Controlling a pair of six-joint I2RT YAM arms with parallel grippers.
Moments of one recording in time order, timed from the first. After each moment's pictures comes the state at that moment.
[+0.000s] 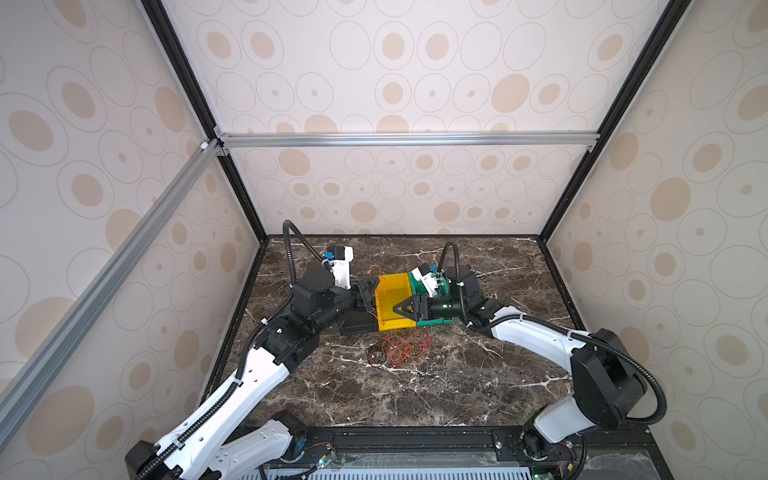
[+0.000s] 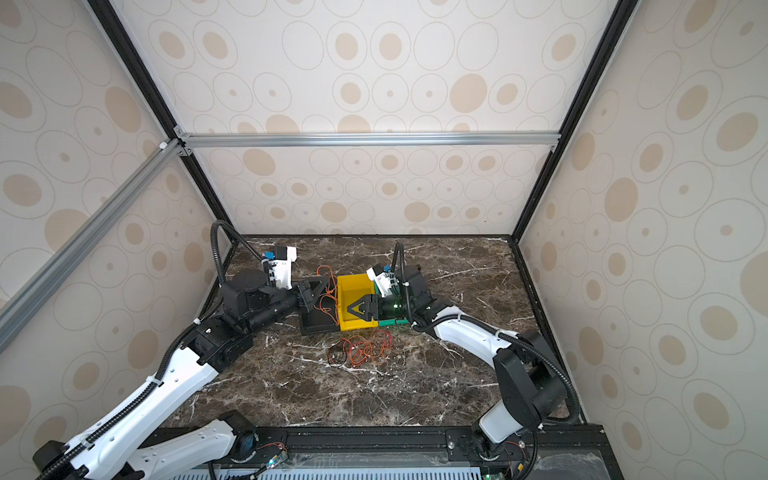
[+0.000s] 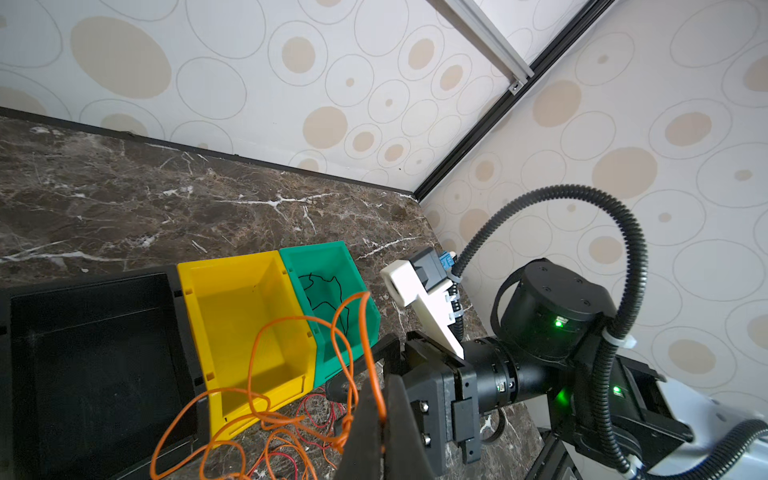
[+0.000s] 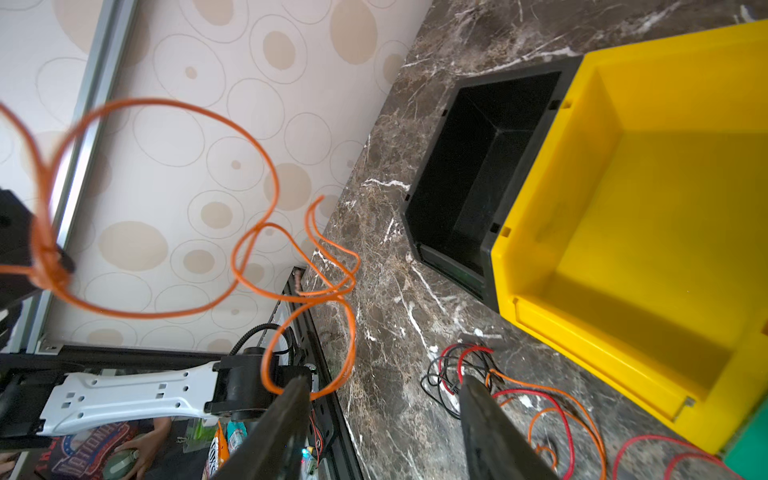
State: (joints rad) left arm -0.57 1.00 0.99 -0.28 0.12 -0.61; right arm 0.61 1.55 0.97 0.10 -0.71 0.63
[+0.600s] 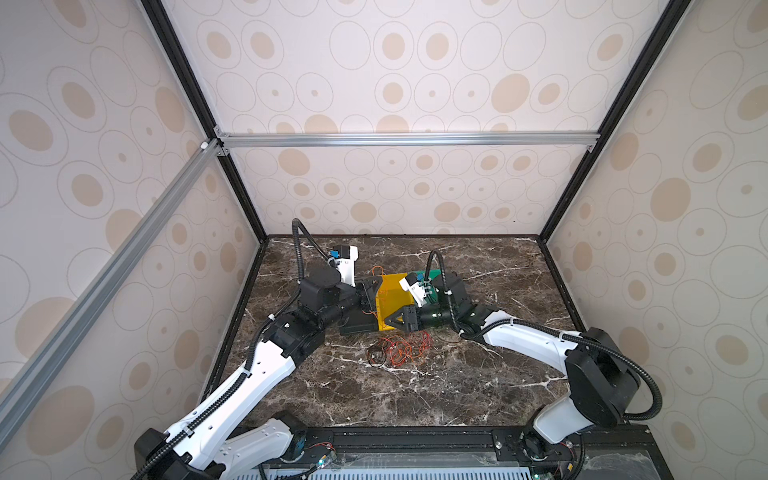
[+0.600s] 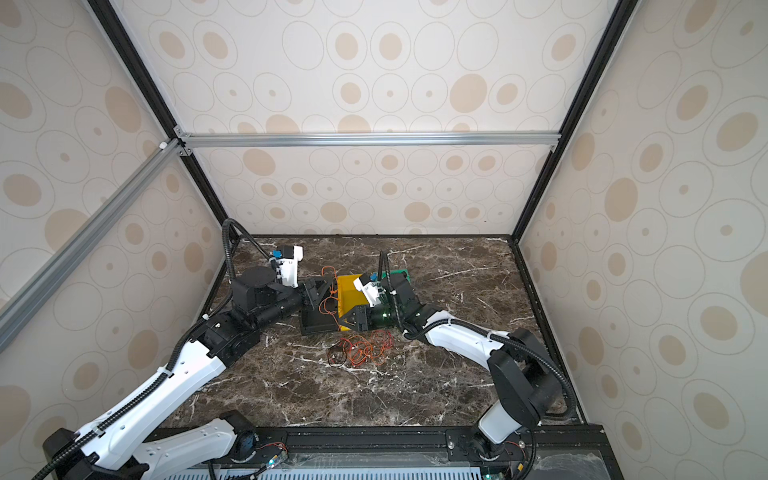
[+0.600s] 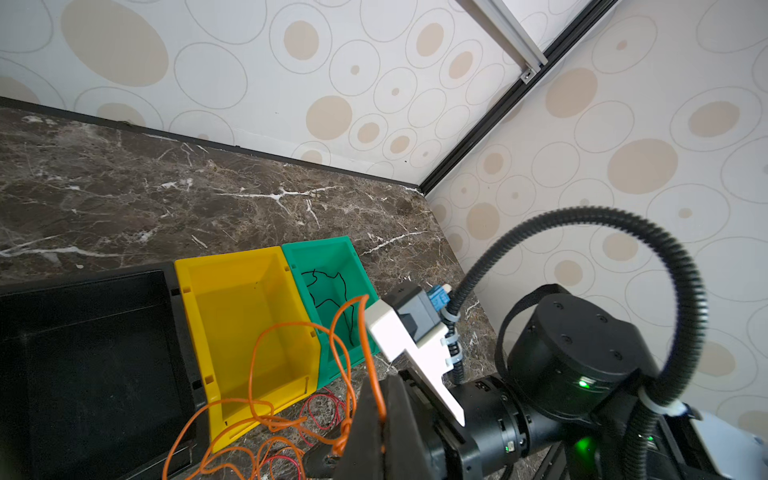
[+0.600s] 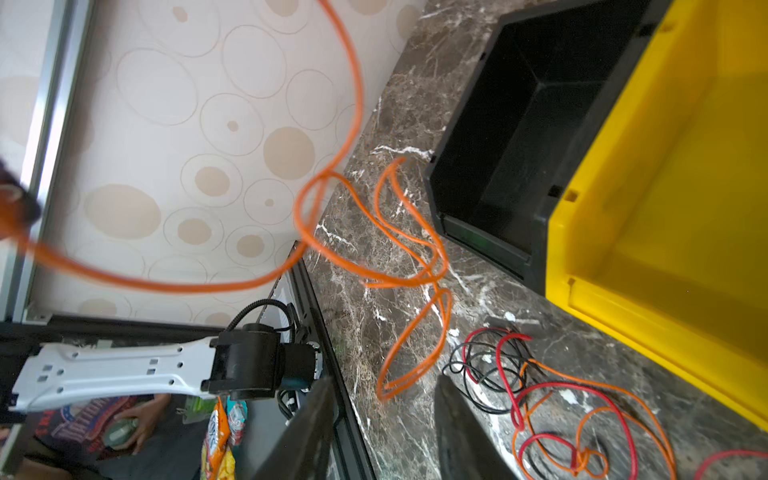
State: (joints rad) left arm -0.57 1.04 0.99 -0.24 0.12 -0.61; right arm 0.71 1.58 0.97 0.05 -0.64 0.60
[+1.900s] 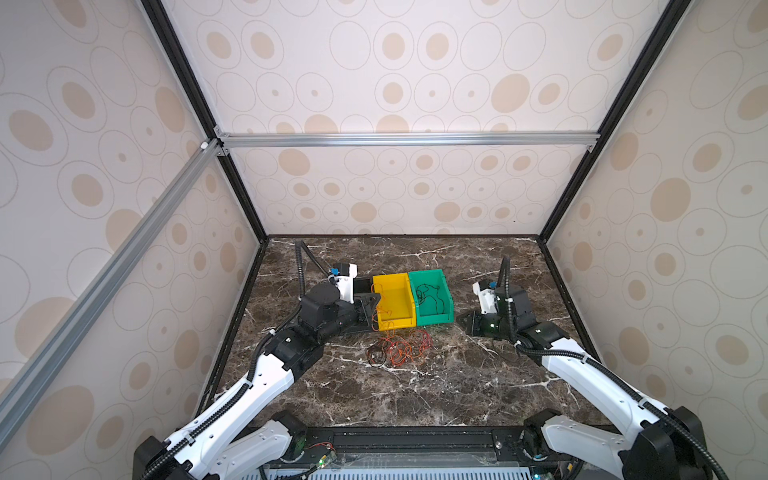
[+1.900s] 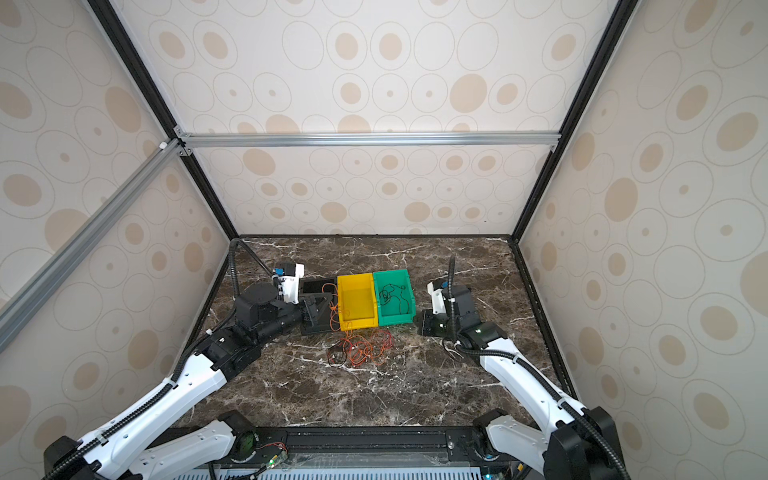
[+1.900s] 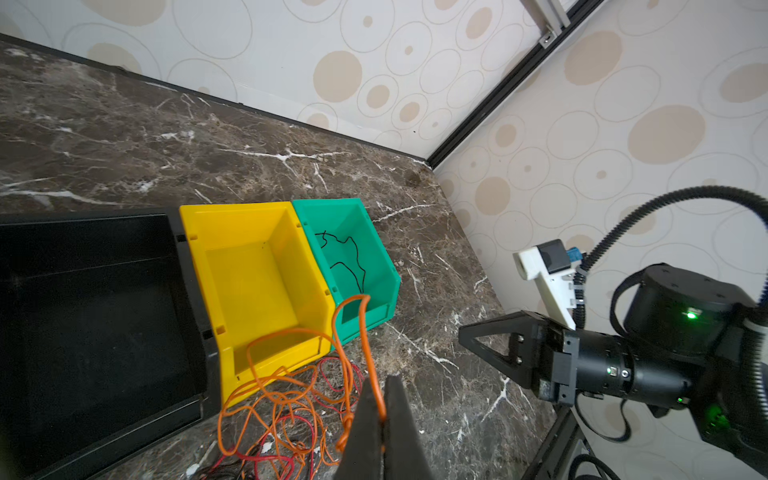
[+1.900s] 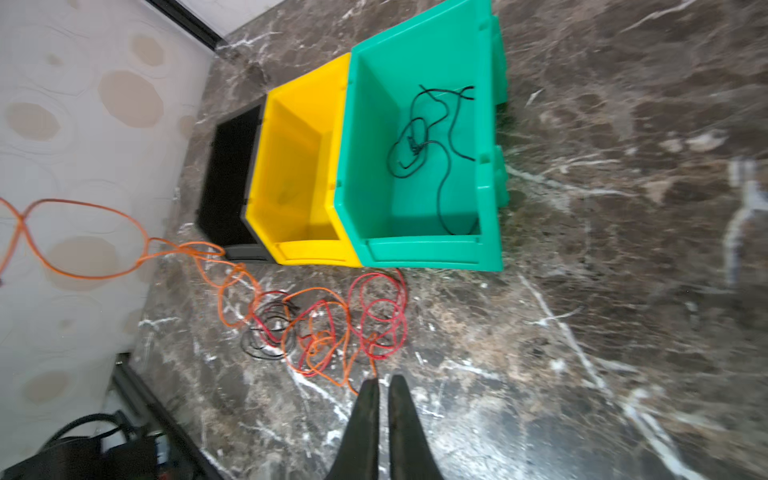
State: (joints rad) left arm -0.57 0.97 0.81 -0.16 0.16 -0.63; right arm 0.38 1.11 0.73 -0.32 -0.37 0.50
